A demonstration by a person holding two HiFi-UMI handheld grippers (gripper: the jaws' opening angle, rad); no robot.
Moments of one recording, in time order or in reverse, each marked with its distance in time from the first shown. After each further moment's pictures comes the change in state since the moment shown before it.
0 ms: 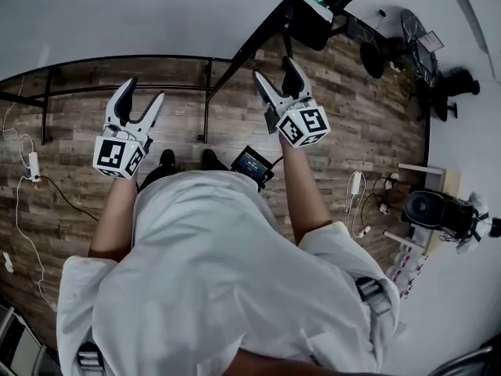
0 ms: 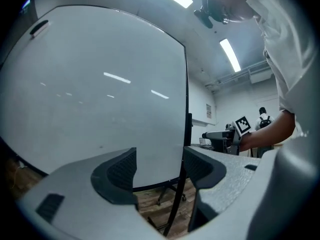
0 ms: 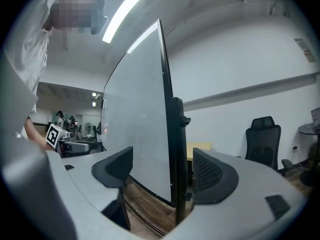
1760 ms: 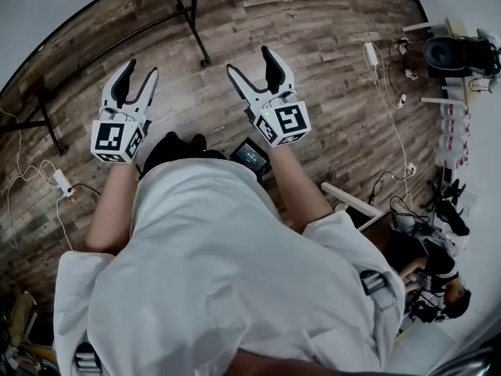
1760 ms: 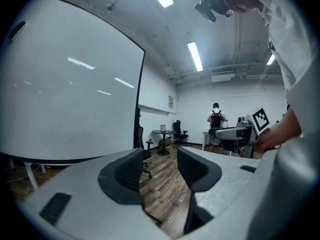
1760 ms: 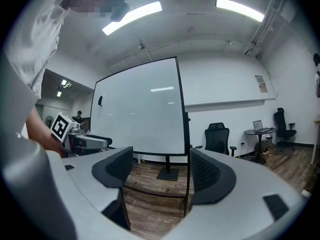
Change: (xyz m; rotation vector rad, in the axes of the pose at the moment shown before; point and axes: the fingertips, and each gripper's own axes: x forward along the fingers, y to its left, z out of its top) left arm -0.266 -0.103 -0.028 0.096 0.152 -0.420; right arm -0.257 0.350 -0.069 0.010 -0.008 -0.464
